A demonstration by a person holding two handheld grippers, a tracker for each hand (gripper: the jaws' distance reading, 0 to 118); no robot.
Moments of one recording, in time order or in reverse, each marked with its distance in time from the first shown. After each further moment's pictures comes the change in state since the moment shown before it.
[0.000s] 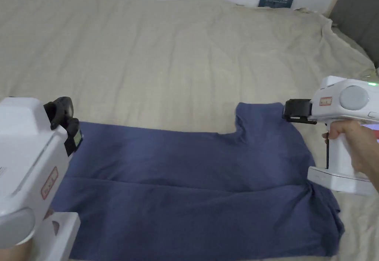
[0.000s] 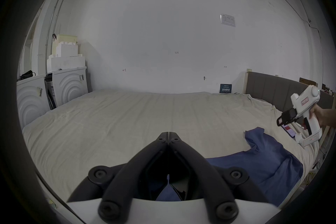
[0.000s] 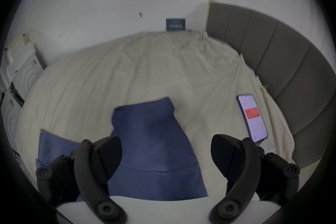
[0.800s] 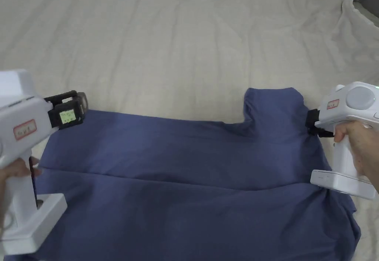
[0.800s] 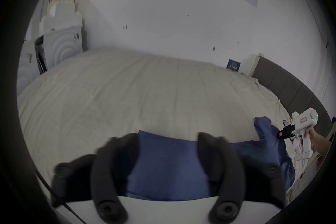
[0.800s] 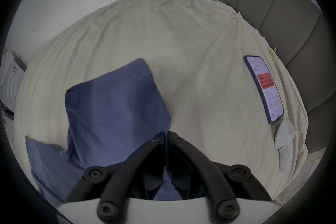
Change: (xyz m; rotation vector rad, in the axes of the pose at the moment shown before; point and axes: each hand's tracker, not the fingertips) left arm -0.035 -0.007 -0.114 -0.411 -0.034 0.152; right arm 0.005 -0.017 -0.049 -0.158 -0.059 -0.081
